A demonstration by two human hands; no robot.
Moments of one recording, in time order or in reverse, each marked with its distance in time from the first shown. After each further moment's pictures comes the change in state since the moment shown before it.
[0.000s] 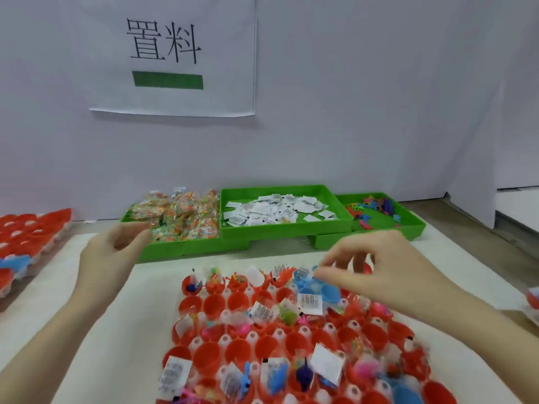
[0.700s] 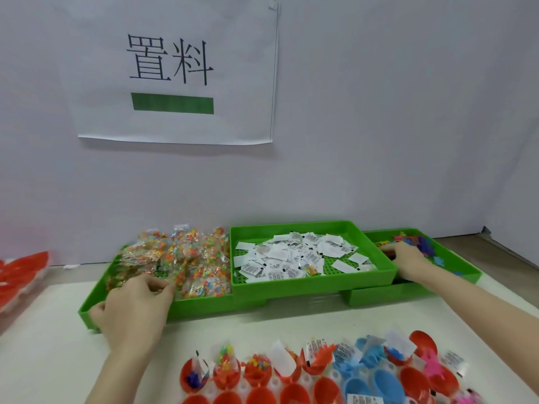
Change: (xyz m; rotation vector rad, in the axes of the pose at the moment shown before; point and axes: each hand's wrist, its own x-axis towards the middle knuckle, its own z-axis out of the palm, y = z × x) left_hand 0.054 -0.037 0.070 0.511 0.132 -0.173; right_hand 0.150 0.182 0.038 -0.056 0.037 0.561
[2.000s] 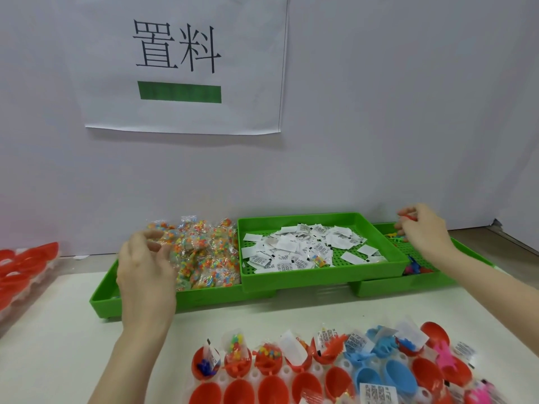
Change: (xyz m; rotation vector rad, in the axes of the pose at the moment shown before) left_hand 0.005 0.011 -0.007 -0.427 0.196 0.246; right_hand -0.010 -0.028 -0.020 0.351 0.374 0.006
